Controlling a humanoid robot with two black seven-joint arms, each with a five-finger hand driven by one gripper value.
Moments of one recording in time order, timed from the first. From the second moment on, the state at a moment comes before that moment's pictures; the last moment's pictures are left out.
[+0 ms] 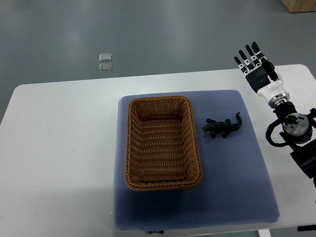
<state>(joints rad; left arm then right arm) 0.00 0.00 -0.05 -0.23 0.06 0.04 0.01 0.62 -0.23 1.02 0.67 0.19 0.40 0.19</state>
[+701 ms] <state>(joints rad) 0.00 0.00 -0.05 -0.23 0.06 0.04 0.01 0.66 -0.27 1.01 0.68 -0.01 0.42 0.19</state>
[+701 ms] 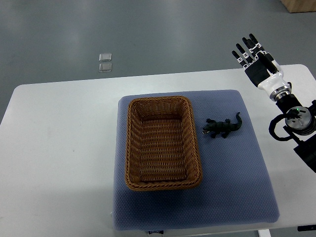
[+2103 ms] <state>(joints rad) 0.00 0.00 -0.04 -0.24 0.06 0.03 0.01 1.04 -0.60 0.33 1.17 -1.42 0.58 -0.11</state>
